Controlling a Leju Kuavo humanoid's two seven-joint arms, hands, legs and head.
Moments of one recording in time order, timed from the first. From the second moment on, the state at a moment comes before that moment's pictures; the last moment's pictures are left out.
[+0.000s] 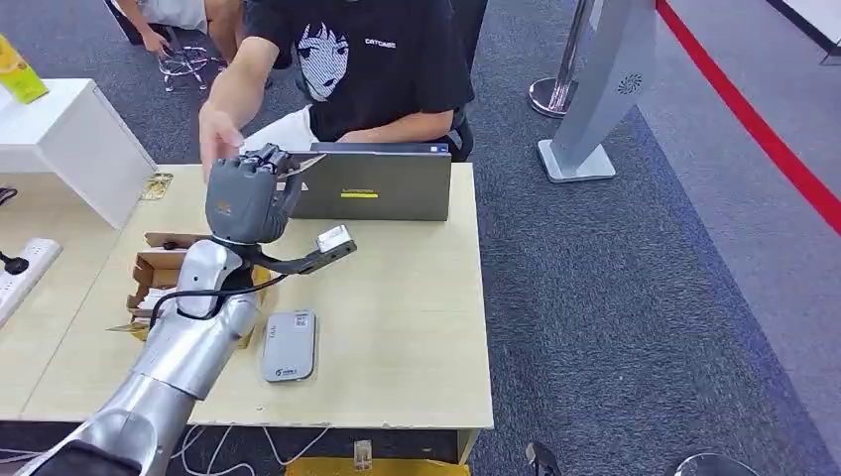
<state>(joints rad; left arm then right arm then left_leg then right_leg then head) -0.67 0.05 -0.45 -0.92 -1.15 0.63 -0.23 -0.32 0.23 -1.23 -0.19 1.01 -0.11 0.25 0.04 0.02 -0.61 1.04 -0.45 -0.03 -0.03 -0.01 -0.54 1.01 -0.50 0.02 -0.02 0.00</state>
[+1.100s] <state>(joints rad) -0.69 0.00 -0.39 -0.90 -1.02 0.57 -0.33 -0.33 0.24 -1.26 -0.19 1.00 -0.11 0.25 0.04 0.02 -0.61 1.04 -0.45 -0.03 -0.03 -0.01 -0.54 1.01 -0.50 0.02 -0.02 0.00</state>
